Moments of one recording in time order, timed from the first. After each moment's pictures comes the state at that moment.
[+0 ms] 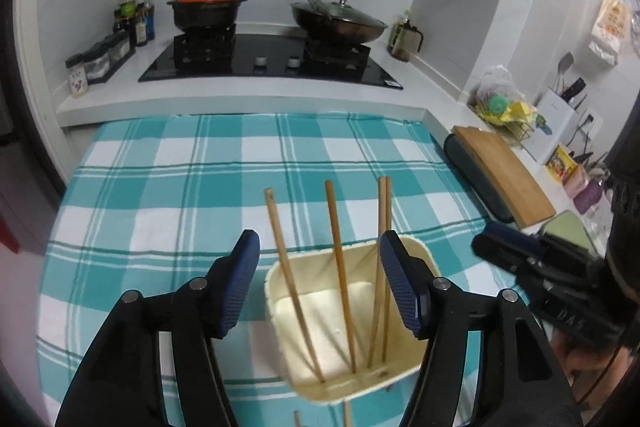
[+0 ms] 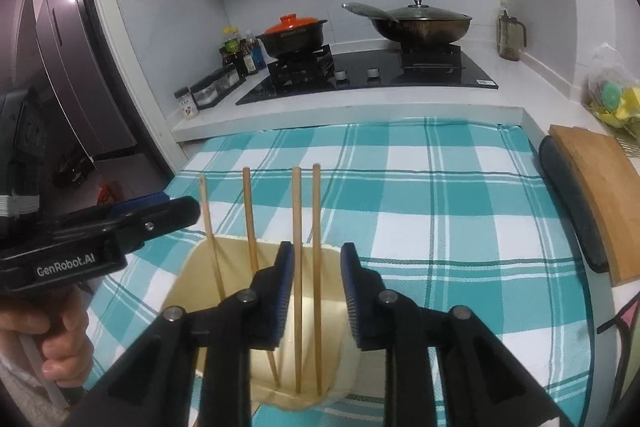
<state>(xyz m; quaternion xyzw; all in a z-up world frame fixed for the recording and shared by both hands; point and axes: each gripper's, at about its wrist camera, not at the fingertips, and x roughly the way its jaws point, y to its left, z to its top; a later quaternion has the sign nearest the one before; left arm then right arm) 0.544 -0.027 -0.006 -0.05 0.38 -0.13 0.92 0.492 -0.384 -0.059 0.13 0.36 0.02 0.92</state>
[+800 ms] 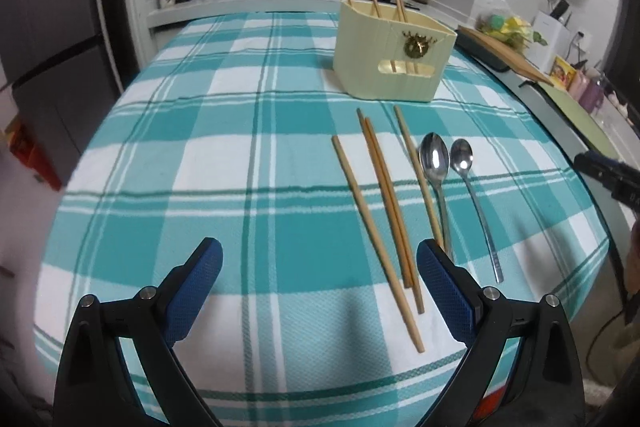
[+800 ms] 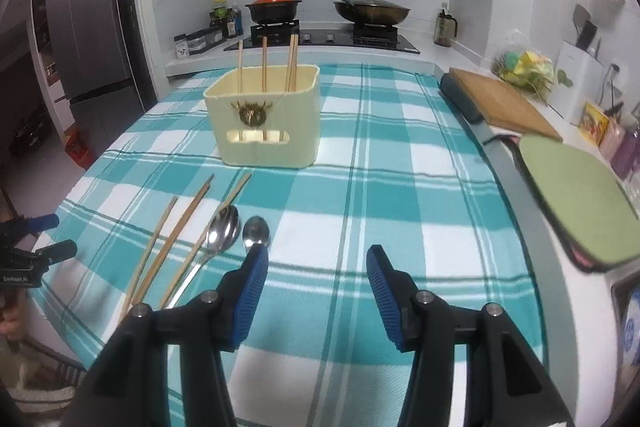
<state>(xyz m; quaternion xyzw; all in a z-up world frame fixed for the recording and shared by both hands) 0.219 0.043 -0.149 -0.03 0.41 -0.07 0.91 0.199 -0.310 -0.106 0.05 0.39 -0.08 0.92</state>
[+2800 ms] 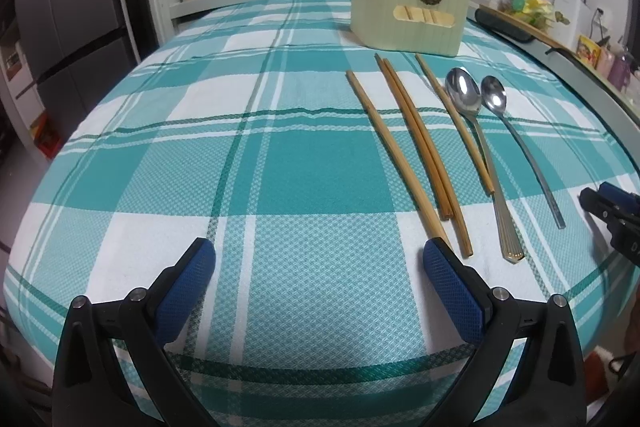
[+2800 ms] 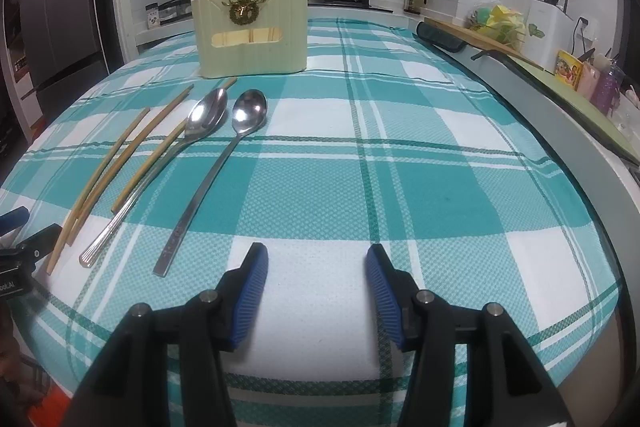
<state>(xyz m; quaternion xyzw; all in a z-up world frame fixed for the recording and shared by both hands) 0.195 0.024 -0.219 0.00 0.40 -0.02 0.92 0.158 -0.257 -0.217 0.05 0.41 -0.15 0.90</state>
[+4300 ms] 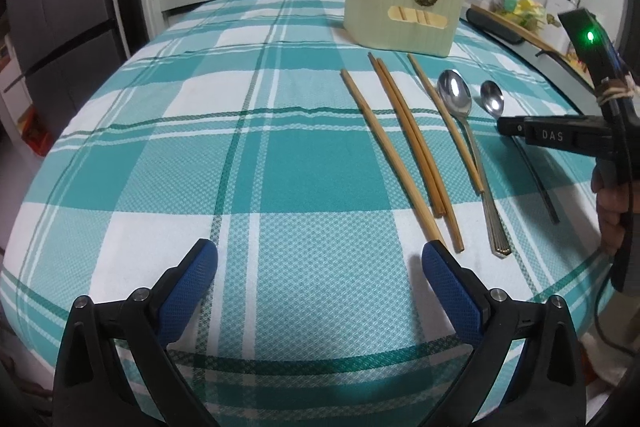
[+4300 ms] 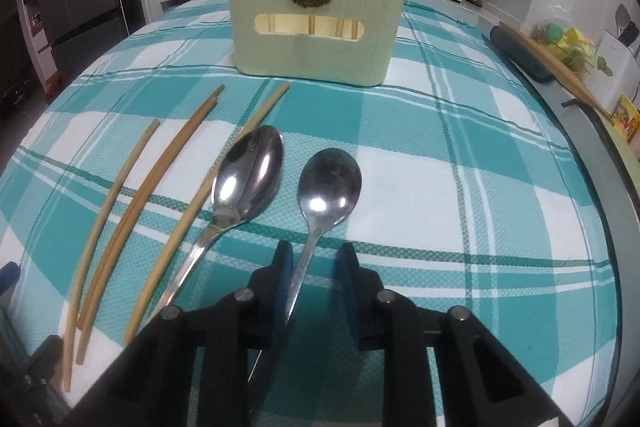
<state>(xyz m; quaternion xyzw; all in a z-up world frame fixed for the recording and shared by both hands) 0.195 0.035 -0.208 -0.02 0.41 -0.05 0.91 0.286 -0.240 -0.216 0.01 0.48 -0.09 0.87</state>
